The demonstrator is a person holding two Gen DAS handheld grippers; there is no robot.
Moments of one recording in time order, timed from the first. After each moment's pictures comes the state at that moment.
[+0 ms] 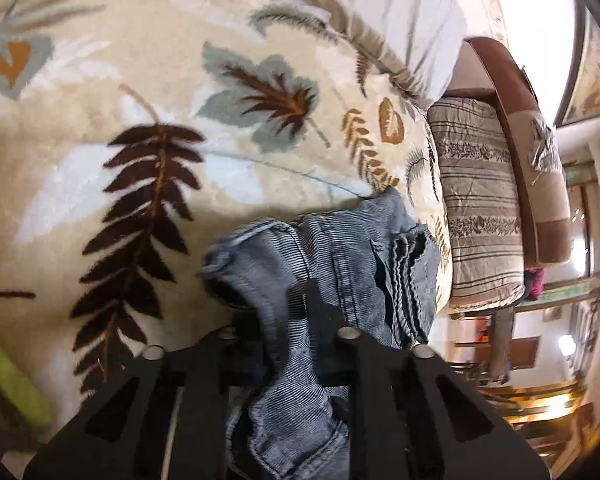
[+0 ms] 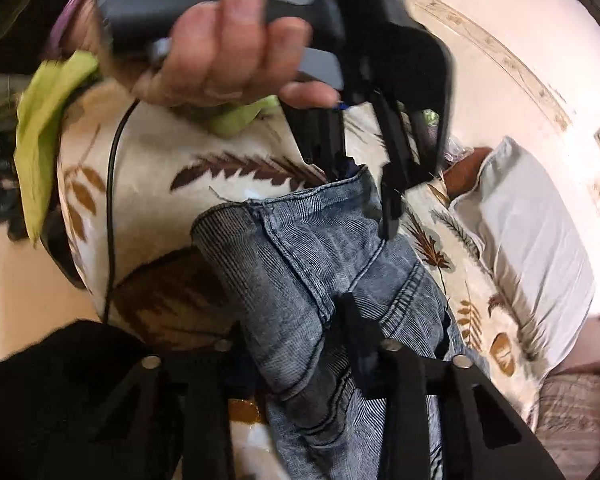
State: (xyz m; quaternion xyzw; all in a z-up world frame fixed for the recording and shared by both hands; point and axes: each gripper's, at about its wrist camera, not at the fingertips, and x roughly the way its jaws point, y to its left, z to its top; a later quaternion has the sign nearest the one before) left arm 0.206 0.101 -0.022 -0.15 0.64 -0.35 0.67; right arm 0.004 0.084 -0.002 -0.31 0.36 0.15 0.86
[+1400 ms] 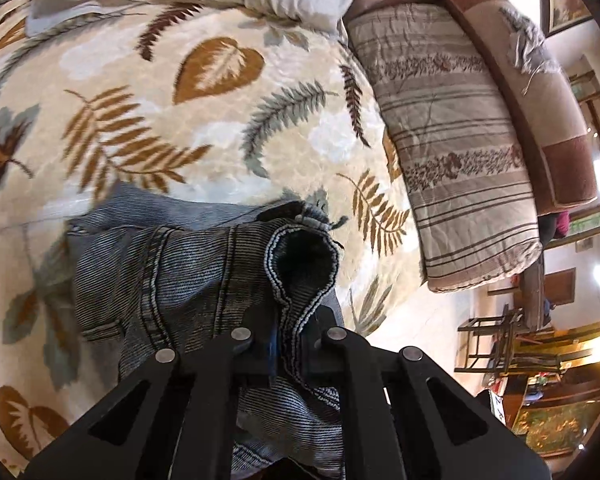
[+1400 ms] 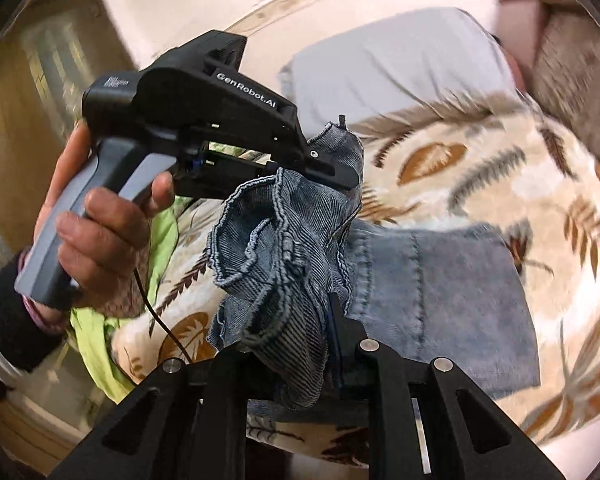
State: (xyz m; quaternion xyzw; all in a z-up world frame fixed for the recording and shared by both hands) left arm 0.124 -0.193 0.052 -0.03 0.64 -0.40 0.66; right arm -0.079 -0.235 0.052 0.24 0.34 0.06 0.91
